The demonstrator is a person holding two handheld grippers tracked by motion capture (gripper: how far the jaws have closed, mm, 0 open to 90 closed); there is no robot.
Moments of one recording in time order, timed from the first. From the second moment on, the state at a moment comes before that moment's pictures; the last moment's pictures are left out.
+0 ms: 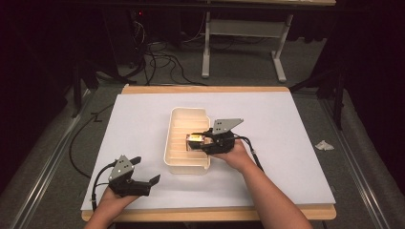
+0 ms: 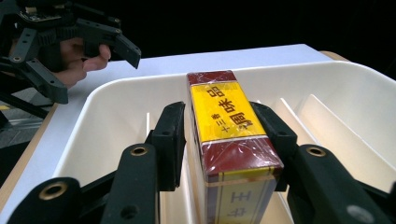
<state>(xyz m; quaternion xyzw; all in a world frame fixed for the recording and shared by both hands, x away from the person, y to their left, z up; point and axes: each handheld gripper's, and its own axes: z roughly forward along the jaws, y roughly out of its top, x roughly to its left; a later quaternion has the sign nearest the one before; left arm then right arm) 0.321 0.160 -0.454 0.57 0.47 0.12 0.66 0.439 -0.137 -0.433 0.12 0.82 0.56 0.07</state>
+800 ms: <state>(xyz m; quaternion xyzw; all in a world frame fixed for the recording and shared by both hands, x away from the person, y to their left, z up) 0.320 0.164 -0.453 0.57 0.47 0.12 0.66 0.435 -0.132 -0.416 0.16 0.81 0.55 0.09</state>
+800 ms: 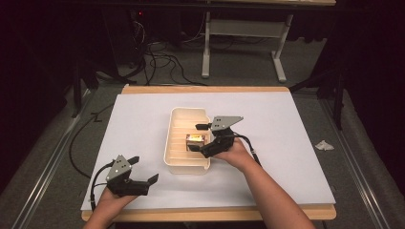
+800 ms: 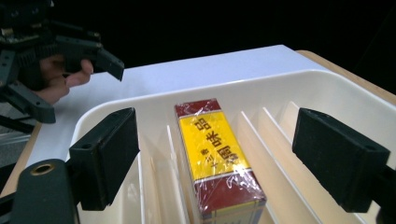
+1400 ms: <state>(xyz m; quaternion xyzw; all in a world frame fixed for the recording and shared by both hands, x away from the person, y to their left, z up) 0.322 0.162 -0.454 0.56 0.48 0.12 0.66 0.422 -0.175 -0.403 0.21 0.79 0.55 0.13</state>
